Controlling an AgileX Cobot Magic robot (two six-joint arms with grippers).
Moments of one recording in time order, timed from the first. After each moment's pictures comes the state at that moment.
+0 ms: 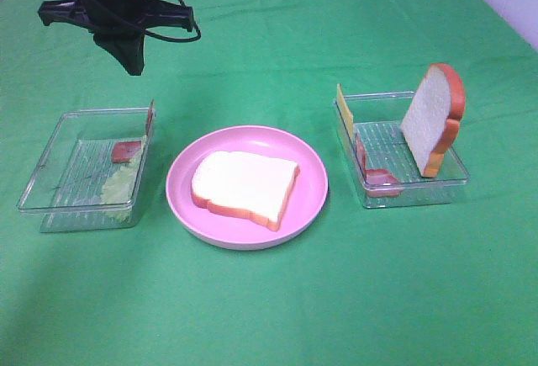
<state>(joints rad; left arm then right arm) -0.37 2.18 -2.01 0.04 1.21 -0.33 0.03 0.00 -0.51 0.09 1.06 -0.09</state>
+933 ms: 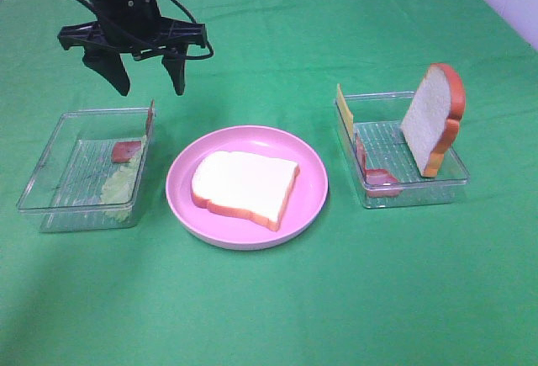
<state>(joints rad) -0.37 2.22 -2.01 -0.06 1.22 -0.31 0.03 0.00 -0.51 0.09 1.06 -0.09</state>
